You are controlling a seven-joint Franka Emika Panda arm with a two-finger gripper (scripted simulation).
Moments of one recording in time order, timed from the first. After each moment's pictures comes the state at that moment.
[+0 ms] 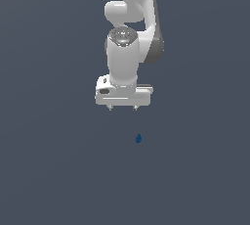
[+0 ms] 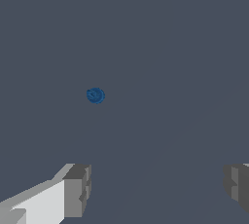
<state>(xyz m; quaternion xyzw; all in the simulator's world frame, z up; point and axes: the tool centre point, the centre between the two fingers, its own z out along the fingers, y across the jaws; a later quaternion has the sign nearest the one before) 0.009 -0.007 0.181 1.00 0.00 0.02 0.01</state>
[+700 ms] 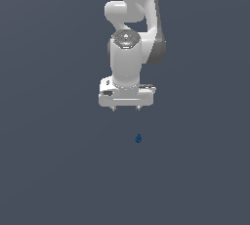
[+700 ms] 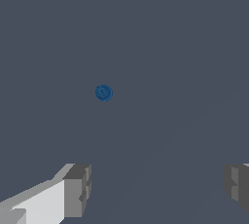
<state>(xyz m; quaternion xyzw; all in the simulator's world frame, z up) 0.007 0.004 0.176 1.00 0.01 0.02 0.00</state>
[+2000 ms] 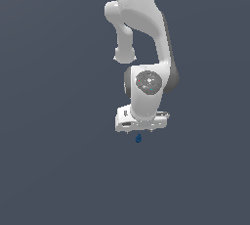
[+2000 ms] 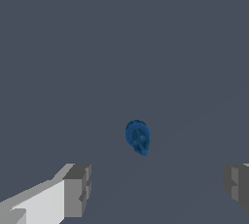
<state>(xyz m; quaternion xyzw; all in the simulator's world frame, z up) 0.067 0.061 0.099 1.00 0.04 0.00 0.00</state>
